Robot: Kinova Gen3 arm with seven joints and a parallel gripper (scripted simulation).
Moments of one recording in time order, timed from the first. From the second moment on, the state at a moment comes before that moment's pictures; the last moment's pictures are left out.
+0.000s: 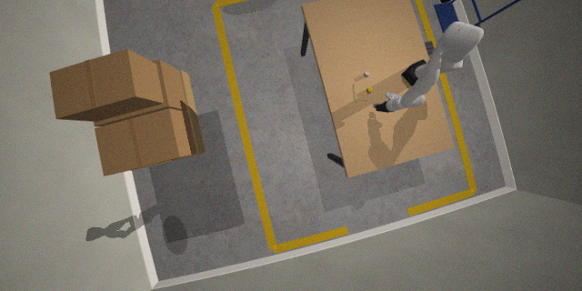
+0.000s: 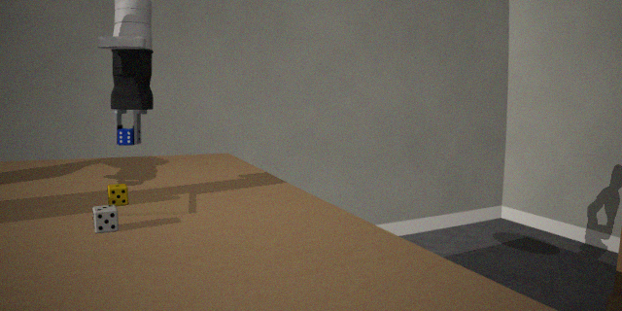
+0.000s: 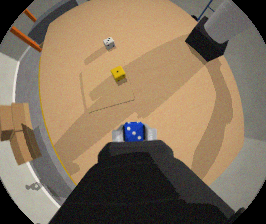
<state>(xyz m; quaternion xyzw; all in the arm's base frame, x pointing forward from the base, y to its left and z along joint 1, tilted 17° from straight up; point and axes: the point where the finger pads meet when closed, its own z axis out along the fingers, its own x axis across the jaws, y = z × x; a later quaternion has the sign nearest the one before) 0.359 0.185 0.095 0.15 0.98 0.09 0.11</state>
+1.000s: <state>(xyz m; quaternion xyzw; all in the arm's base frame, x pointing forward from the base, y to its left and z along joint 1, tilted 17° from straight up) 0.375 0.196 0.099 0.03 0.99 0.08 0.12</state>
